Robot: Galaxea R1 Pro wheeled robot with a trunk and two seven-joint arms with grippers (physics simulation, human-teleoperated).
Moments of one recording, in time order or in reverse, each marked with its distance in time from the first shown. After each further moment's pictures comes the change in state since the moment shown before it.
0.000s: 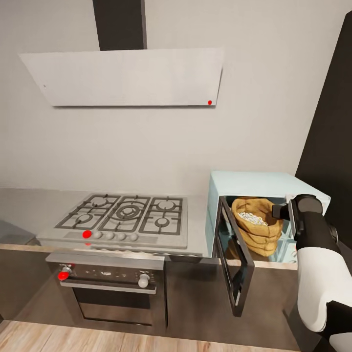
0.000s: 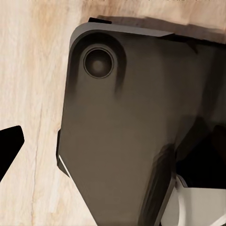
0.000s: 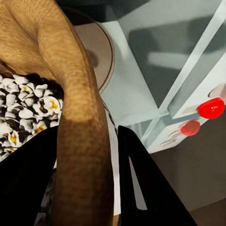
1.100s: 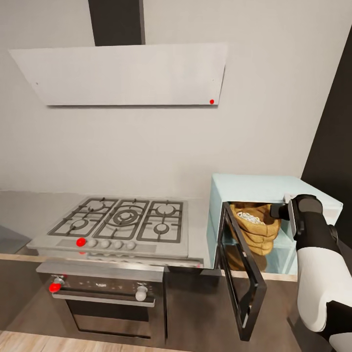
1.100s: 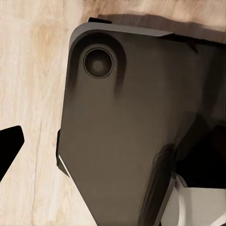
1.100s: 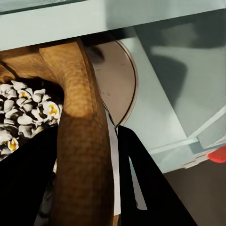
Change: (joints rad) left arm 0.000 0.000 -0.001 0.000 0.000 0.000 0.000; right arm 0.000 0.000 -0.001 0.002 -0.044 0.000 0.000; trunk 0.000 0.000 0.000
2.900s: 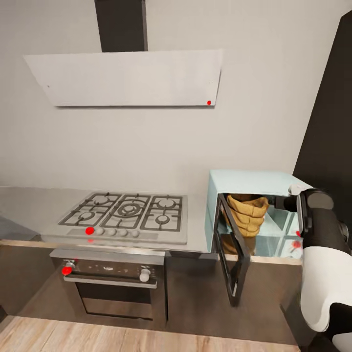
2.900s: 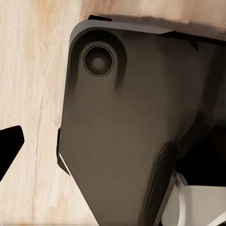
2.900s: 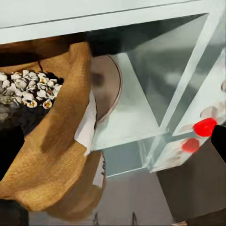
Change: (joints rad) left arm 0.000 0.000 0.002 0.000 -0.003 0.008 0.001; right arm -0.001 -0.018 0.005 -0.113 0.029 0.000 0.094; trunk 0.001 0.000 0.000
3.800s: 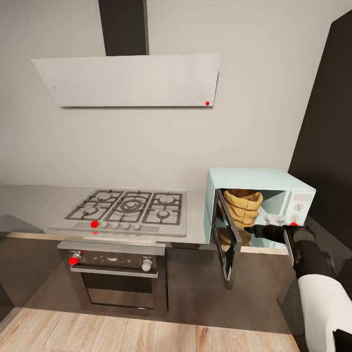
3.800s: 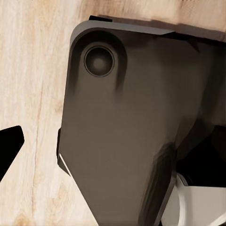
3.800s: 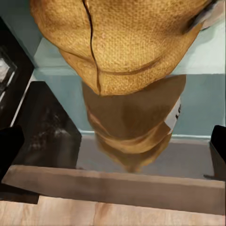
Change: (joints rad) left arm 0.000 0.002 -0.001 0.000 0.004 -0.001 -0.001; right arm 0.165 0.013 -0.015 0.216 -0.006 -0.331 0.322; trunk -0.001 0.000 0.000
